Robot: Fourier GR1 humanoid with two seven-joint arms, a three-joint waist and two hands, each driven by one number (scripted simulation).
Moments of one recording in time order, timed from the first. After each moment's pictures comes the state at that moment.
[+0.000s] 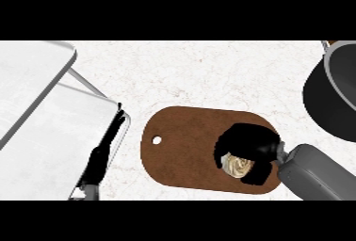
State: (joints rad) left arm 0.02 0.00 -0.15 -1.66 -0.01 0.19 0.17; right arm -0.51 -0.57 0.74 -1.46 0.55 0.48 -0.28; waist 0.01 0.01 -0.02
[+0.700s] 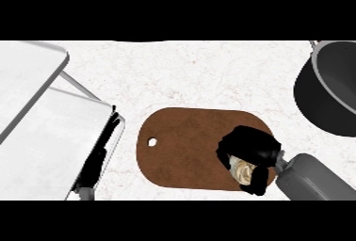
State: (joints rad) left arm 0.05 0.00 -0.12 -1.67 -0.01 0.20 0.16; right arm -0.42 -0.53 0.69 -1.45 0.60 0.36 -0.22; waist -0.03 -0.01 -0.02
